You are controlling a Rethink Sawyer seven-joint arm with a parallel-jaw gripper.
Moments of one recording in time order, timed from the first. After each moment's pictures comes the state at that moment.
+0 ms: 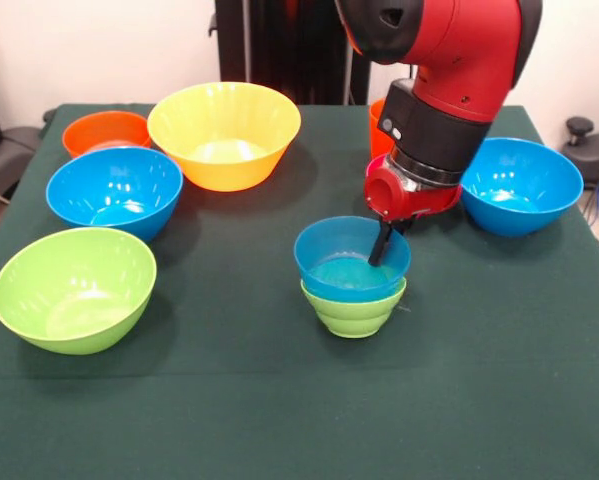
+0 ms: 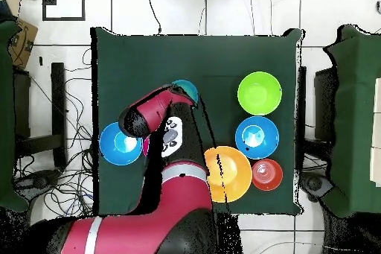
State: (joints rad) arm 0.00 -0.41 0.03 1.36 -0.62 0.53 1.65
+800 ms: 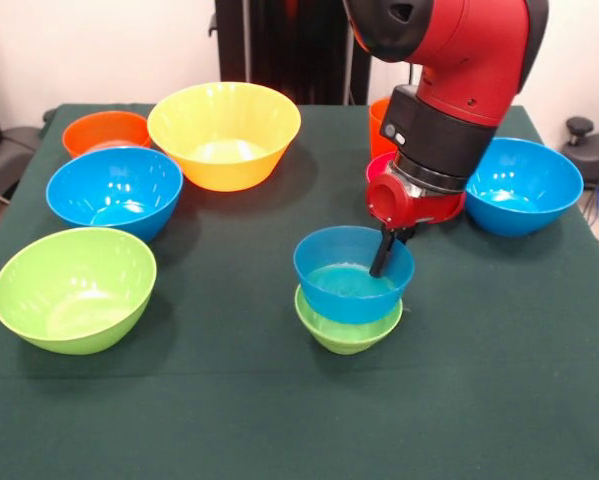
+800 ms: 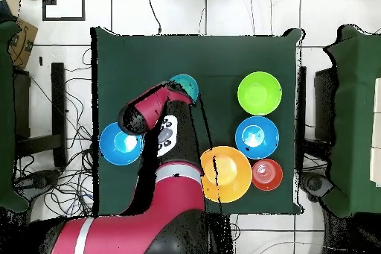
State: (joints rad) arm 0.02 -0.40 -0.01 1.32 -0.61 0.51 1.66
